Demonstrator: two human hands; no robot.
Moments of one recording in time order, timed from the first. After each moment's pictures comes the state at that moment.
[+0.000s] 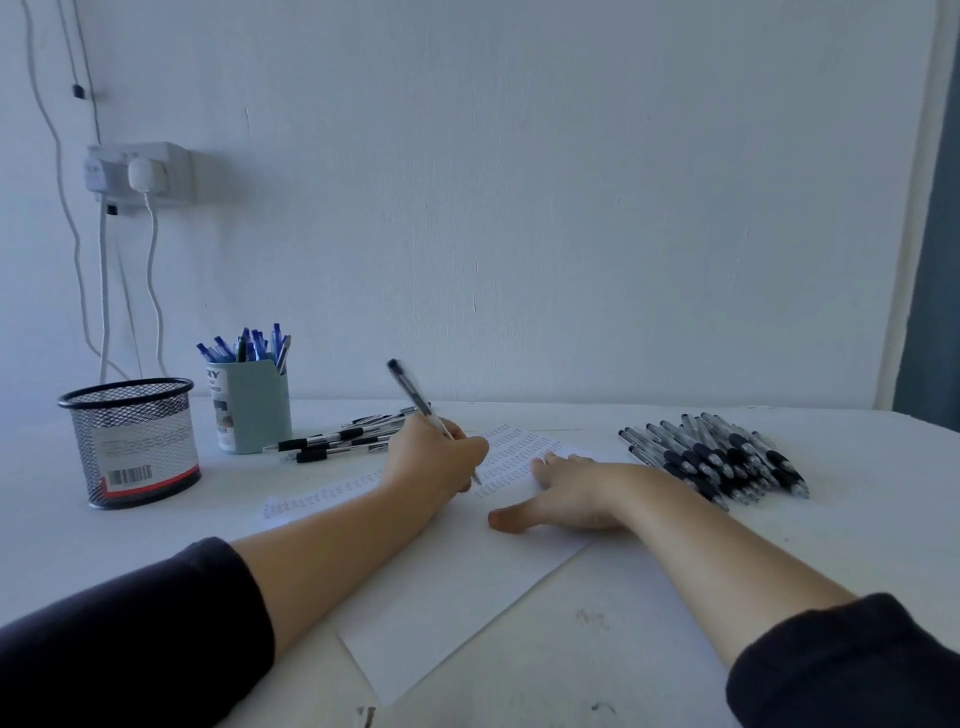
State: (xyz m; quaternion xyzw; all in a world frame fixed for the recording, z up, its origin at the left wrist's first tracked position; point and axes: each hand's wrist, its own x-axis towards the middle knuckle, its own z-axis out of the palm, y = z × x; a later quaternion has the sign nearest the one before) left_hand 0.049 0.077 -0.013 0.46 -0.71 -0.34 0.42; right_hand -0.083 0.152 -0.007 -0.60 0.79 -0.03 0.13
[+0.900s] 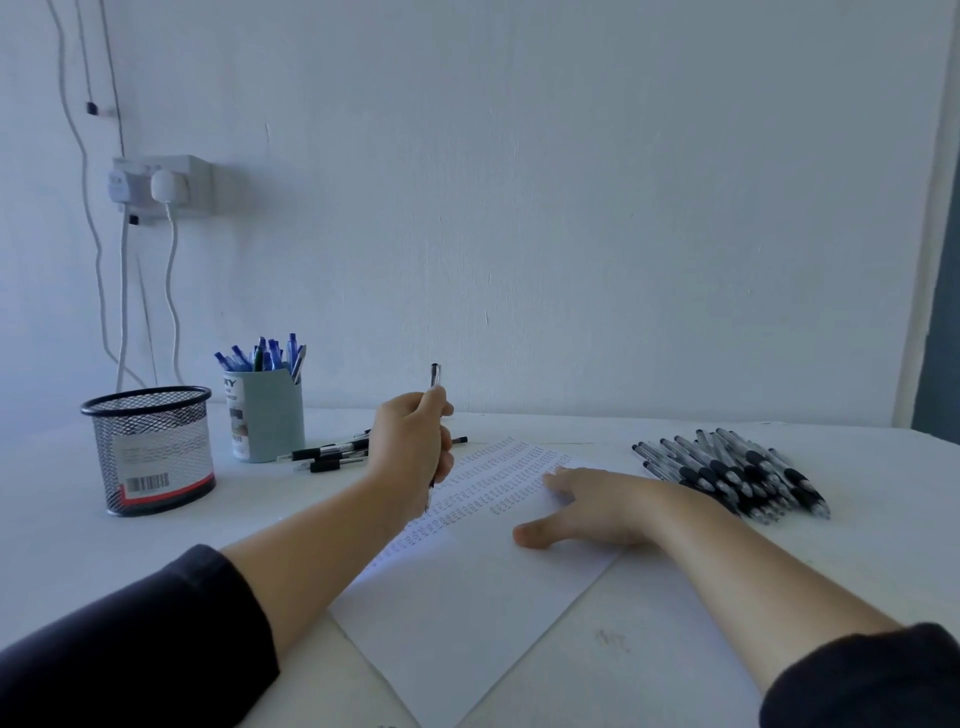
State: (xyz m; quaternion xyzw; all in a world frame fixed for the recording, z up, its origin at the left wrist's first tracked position) left_hand 0.066 0.071 0.006 0.37 -0.57 -0.49 0.54; right_hand -0.089 0.155 -0.005 -0.60 0.78 -0.10 0.17
